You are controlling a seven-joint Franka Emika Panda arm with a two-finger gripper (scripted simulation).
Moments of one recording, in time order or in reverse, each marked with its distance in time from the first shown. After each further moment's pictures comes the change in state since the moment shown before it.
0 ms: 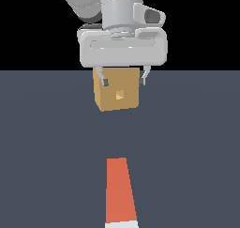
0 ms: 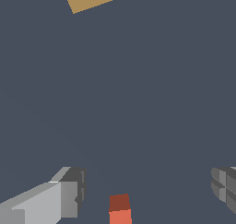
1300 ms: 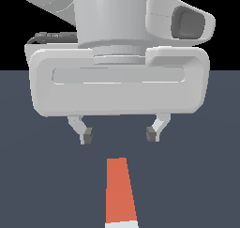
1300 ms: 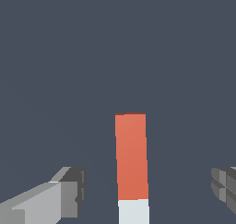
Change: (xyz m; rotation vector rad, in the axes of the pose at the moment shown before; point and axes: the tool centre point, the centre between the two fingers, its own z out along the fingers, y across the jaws) arm -0.163 -0.008 0.056 0.017 -0.006 -0.055
